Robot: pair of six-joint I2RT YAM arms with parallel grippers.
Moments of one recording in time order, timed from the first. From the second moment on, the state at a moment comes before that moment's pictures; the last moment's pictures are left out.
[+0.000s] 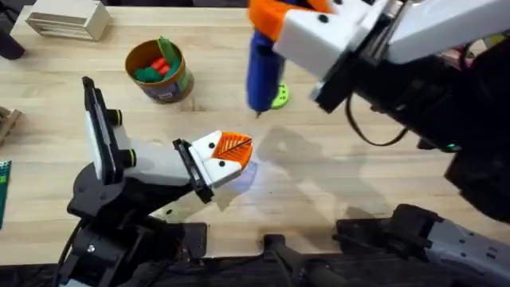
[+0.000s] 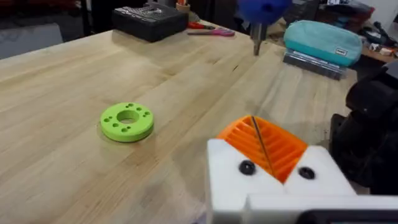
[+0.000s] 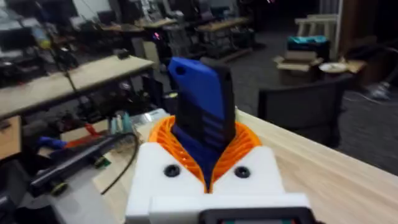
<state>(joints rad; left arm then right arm) -0.33 0.01 0.01 -0.07 0.74 -0.13 0.81 0.86 0.74 0.26 -0.09 0.14</state>
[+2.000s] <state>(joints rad) -0.33 0.01 0.01 -0.07 0.74 -0.13 0.91 1.16 0.74 0.59 -0.37 0.14</state>
